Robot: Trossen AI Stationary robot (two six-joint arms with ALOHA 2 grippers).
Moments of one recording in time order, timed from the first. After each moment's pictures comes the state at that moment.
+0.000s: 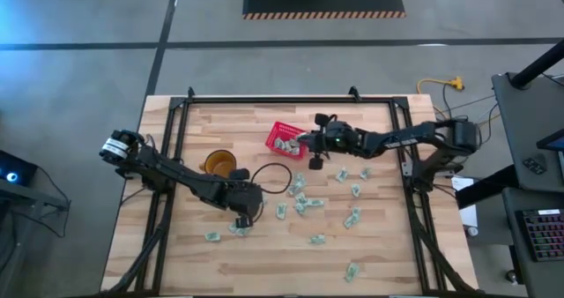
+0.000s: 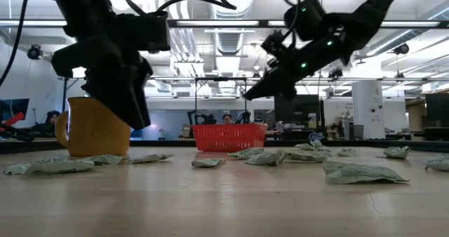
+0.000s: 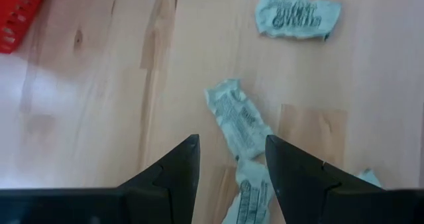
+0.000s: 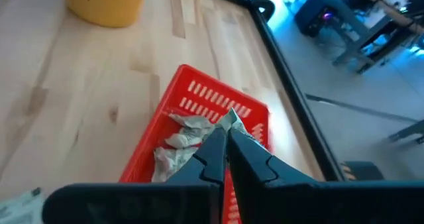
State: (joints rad) left arm -0.33 1.57 0.92 -0.49 -0.32 -0.38; right arm -0.26 1.60 0.71 0.45 0.09 -0.39
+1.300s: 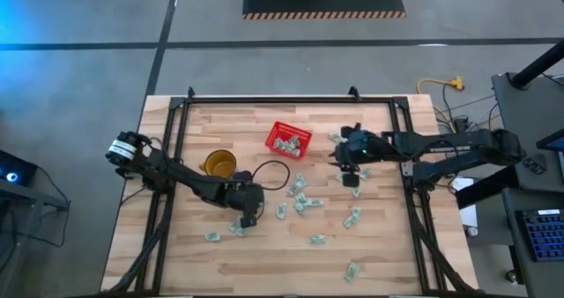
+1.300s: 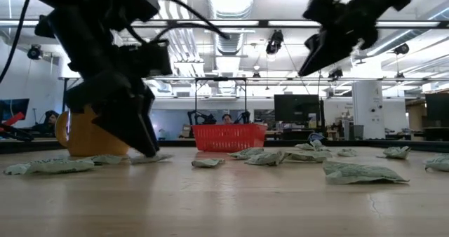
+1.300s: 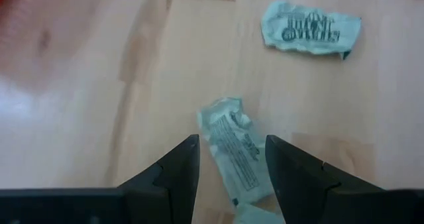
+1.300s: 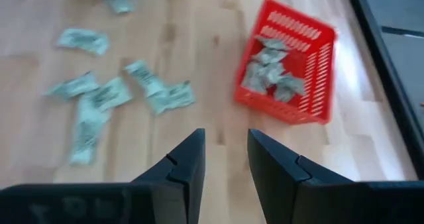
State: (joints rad) left arm -0.30 1.63 0.77 -0.16 -0.30 -0.38; right arm -0.09 1.13 0.74 -0.39 0.08 -0.15
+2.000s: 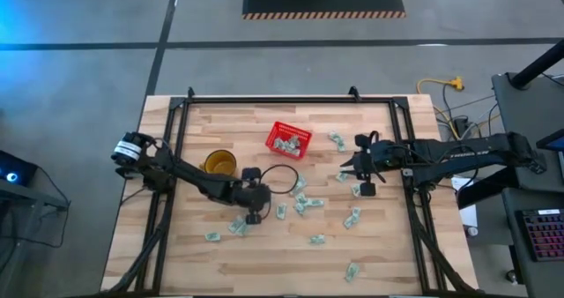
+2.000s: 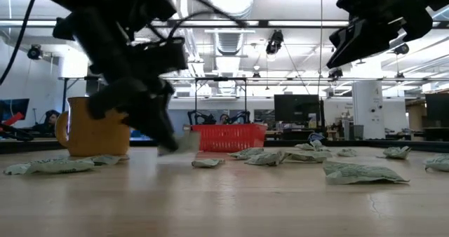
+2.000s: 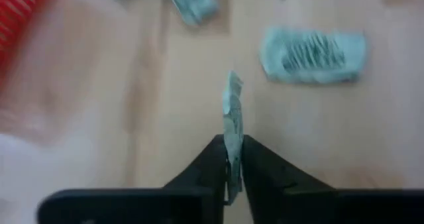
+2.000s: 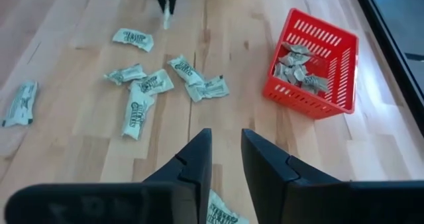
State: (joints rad) left arm -0.26 1.68 0.83 -0.12 -0.34 -0.16; right arm 0.02 0.87 0.59 -0.40 0.08 -0.10
